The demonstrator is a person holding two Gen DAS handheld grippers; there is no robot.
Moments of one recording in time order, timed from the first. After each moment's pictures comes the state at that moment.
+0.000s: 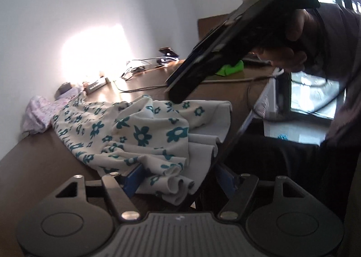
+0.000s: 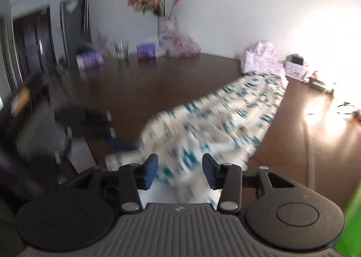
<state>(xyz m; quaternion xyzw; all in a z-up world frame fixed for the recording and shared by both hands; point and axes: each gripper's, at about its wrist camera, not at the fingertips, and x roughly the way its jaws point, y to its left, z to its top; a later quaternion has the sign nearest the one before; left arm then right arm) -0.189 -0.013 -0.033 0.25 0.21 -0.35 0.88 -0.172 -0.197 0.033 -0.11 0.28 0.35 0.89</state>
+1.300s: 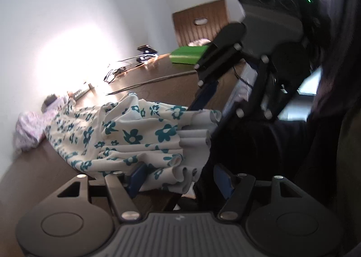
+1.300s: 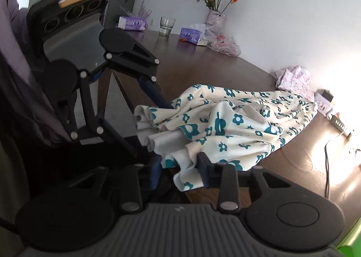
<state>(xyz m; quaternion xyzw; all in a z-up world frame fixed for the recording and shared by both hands) -0.202 -0.003 -0.032 0.32 0.20 -0.39 0.84 -0.221 -0.162 -0.014 -0.23 0.21 0.43 0.85</state>
